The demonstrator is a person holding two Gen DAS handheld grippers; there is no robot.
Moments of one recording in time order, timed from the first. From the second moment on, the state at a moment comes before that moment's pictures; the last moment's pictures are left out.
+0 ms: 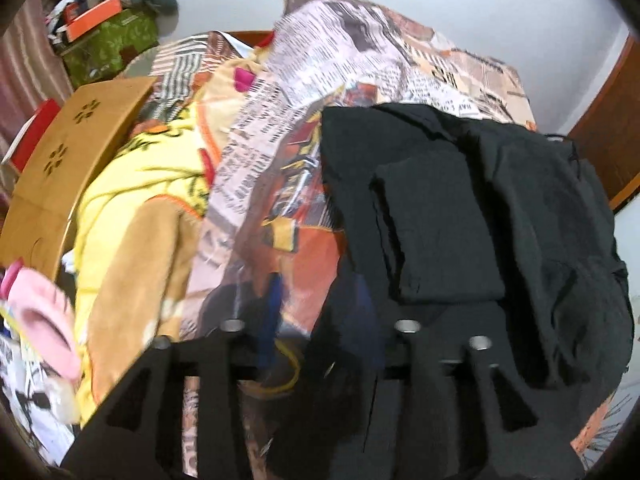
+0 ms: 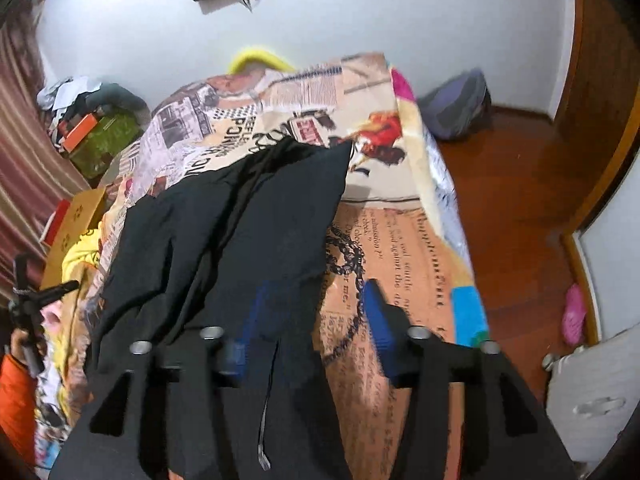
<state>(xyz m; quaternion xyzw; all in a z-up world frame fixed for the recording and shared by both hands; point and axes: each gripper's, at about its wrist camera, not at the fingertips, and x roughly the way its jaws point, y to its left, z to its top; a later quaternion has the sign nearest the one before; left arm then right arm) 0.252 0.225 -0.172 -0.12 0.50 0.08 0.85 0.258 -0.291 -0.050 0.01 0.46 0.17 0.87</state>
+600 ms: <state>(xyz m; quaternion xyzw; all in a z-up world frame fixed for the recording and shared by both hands) 0.159 0.249 -0.276 -0.28 0.58 0.09 0.76 0.196 -0.310 -0.139 0.04 0.56 0.12 0.82</state>
